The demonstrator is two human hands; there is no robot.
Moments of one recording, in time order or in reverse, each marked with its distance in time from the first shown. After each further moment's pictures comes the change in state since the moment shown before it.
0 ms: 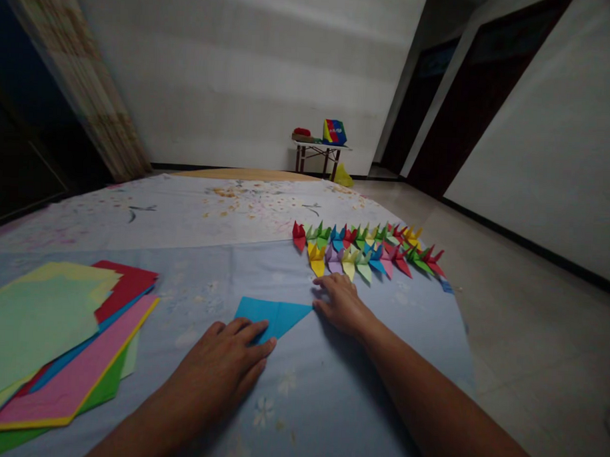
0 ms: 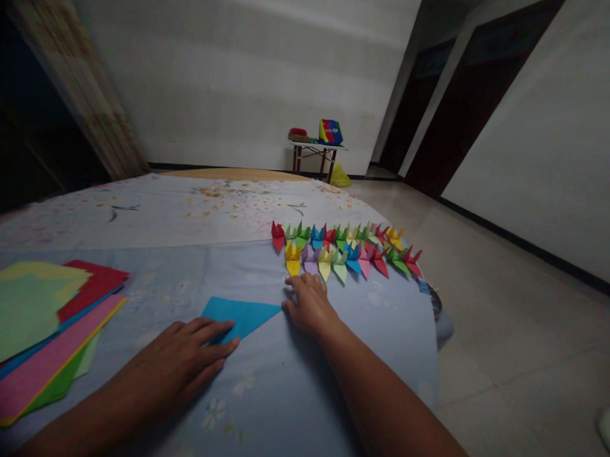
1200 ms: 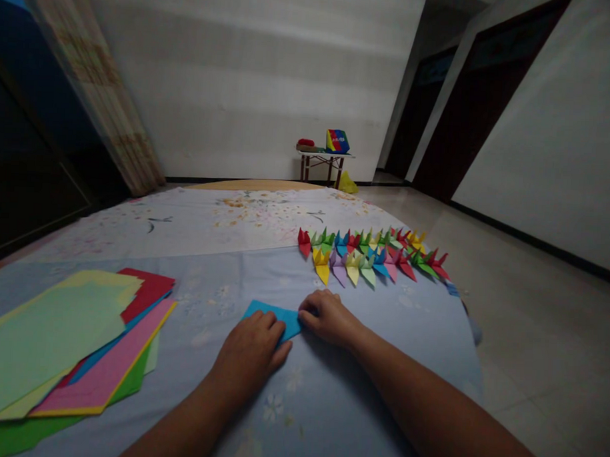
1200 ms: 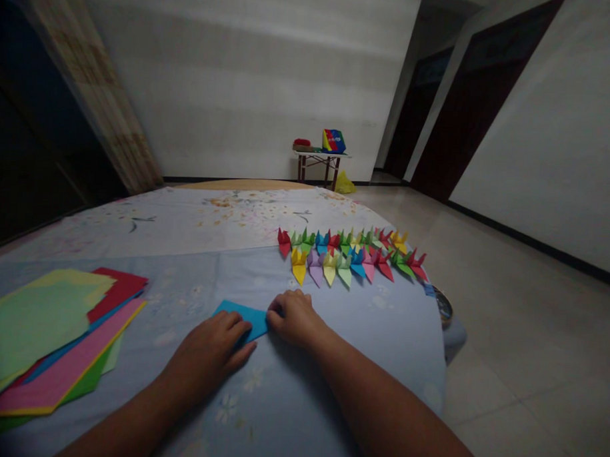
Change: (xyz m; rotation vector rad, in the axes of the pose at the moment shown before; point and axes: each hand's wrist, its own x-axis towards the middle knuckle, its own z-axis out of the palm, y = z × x) left_hand 0.022 0.015 0.017 0.056 0.221 -0.103; right_hand -0.003 -0.034 0.012 0.126 -0.090 -0.126
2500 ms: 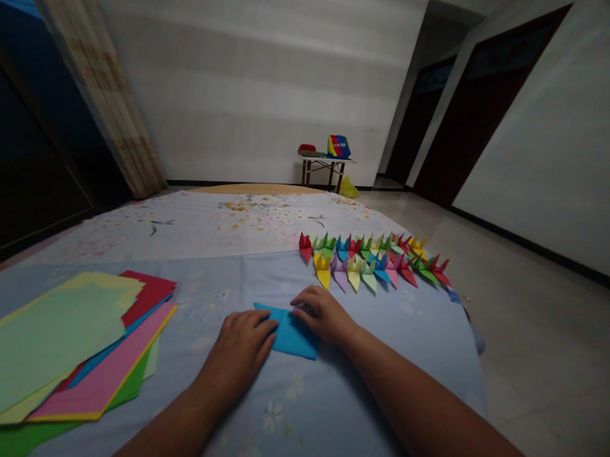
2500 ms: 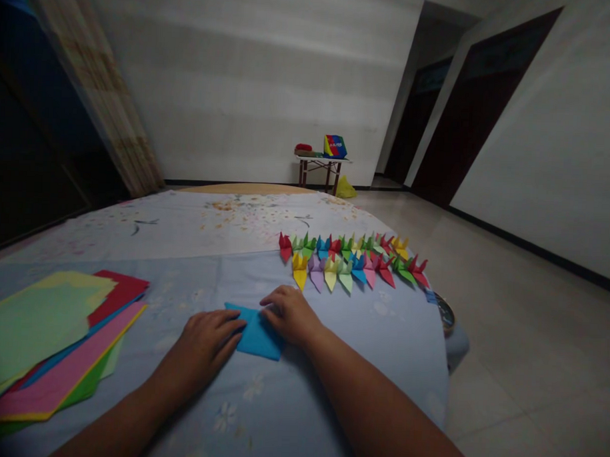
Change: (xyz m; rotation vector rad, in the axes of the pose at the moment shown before) left_hand -0.005 -0.031 0.019 -0.088 0.191 -0.042; right_hand 0.017 0.016 0.012 0.091 0.148 -0.267
